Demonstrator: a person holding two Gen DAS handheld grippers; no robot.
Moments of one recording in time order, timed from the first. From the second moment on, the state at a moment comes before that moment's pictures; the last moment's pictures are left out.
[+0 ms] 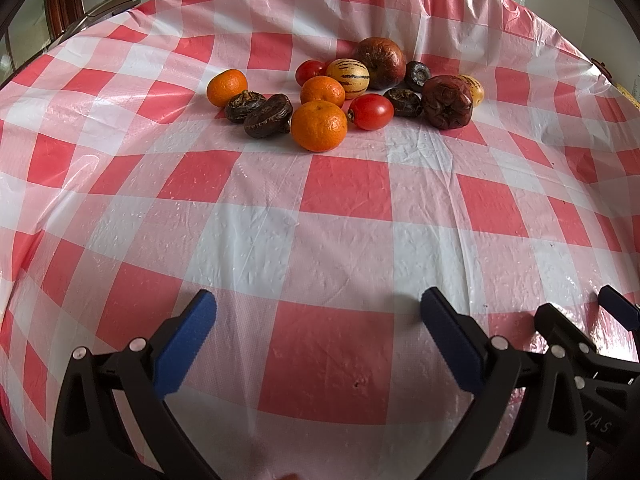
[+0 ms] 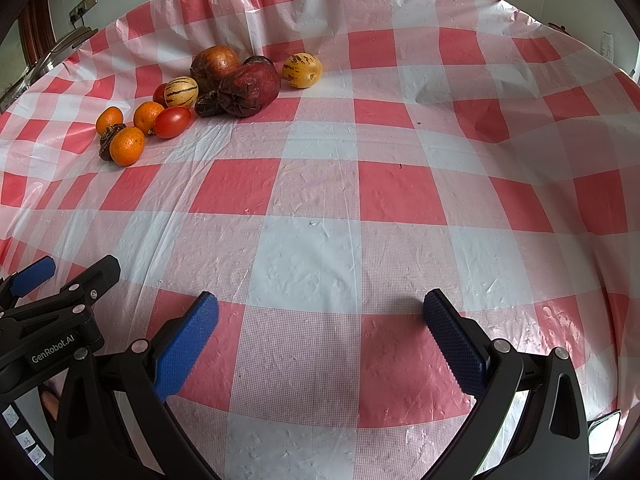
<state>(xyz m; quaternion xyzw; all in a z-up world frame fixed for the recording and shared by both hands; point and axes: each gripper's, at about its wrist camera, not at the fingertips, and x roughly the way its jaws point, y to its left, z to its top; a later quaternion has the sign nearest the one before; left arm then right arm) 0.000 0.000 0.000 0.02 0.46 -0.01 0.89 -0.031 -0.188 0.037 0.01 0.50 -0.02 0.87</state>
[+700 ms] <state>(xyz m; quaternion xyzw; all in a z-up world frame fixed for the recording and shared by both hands) 0.008 0.025 0.005 0.00 0.46 -0.02 0.89 0.001 -0.184 0.031 0.00 0.52 0.01 0.85</state>
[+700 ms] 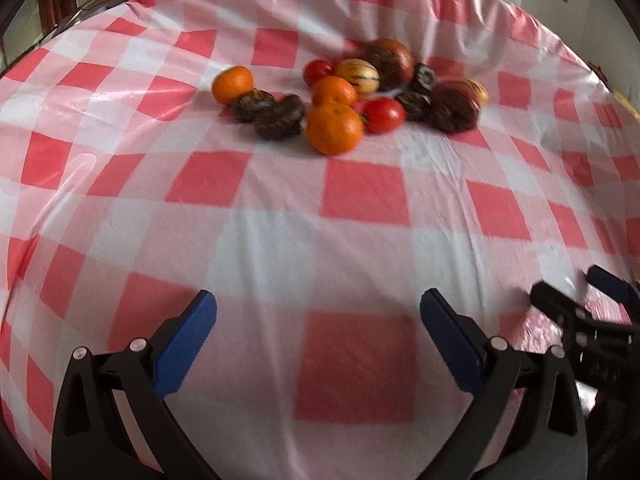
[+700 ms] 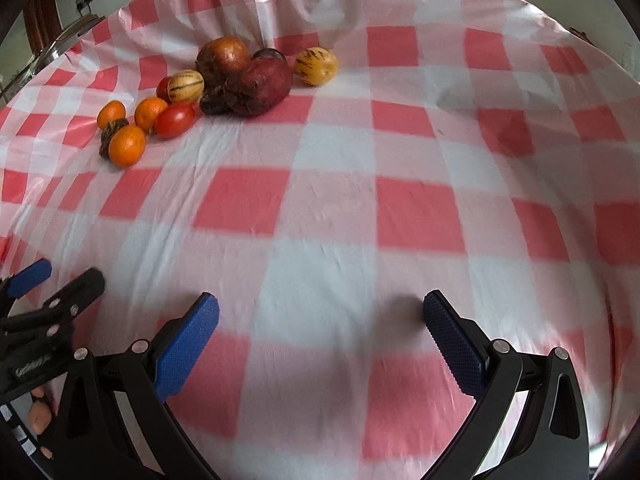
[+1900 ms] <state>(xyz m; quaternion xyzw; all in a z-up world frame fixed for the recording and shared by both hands) 0.119 0.004 0.009 -0.01 0.43 -0.02 0.90 0.183 -0.148 0.017 -0.07 0.48 0.25 0.84</state>
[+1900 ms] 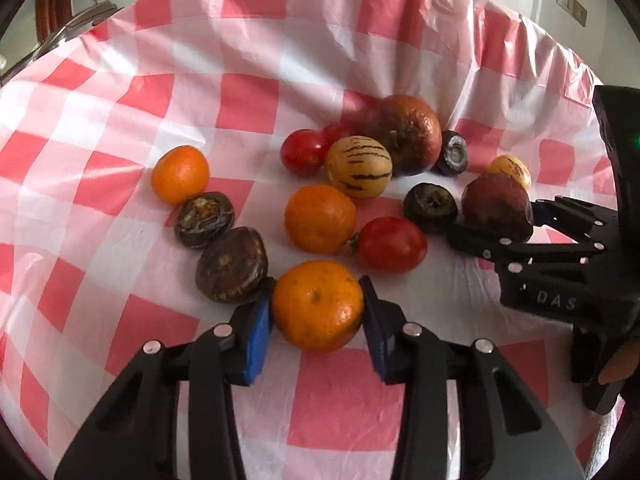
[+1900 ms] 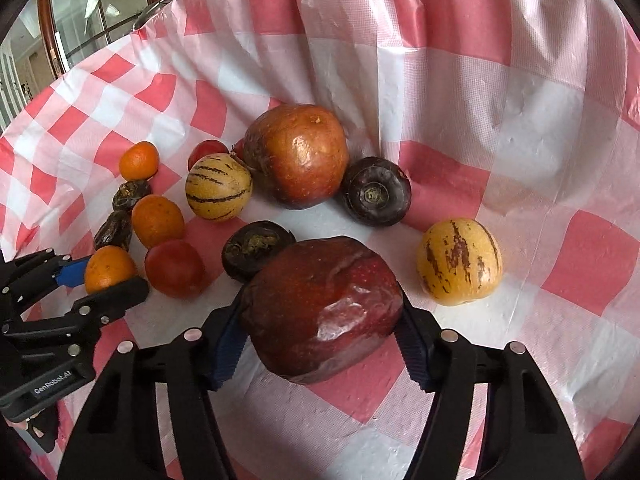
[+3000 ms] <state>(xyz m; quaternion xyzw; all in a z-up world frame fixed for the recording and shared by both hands) -0.268 0.213 0.036 -0.06 0.37 0.06 0.93 -0.150 -0.032 0.081 -0.08 0.45 0.24 0.85</state>
